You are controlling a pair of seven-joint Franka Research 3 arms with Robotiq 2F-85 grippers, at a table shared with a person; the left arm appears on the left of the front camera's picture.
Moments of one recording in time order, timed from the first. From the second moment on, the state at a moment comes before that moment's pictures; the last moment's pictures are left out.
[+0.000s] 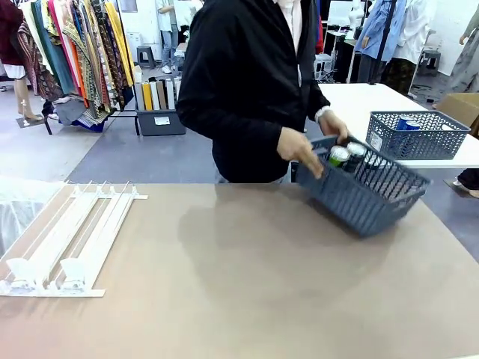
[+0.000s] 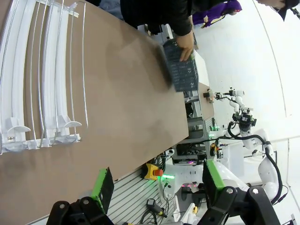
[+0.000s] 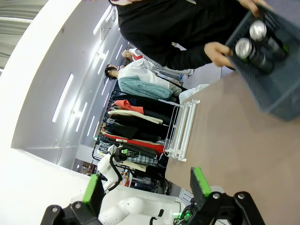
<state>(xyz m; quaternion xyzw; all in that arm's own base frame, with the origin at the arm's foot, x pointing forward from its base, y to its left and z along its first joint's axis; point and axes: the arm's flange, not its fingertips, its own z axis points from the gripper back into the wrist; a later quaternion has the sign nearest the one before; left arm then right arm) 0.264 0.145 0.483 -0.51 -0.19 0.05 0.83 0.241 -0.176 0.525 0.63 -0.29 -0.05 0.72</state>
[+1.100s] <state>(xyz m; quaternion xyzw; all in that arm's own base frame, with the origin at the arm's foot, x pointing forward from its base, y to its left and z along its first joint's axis) 0.264 0.144 0.483 -0.51 -0.19 0.05 0.83 0.241 -0.176 0.525 0.63 -0.29 -0.05 0.72</state>
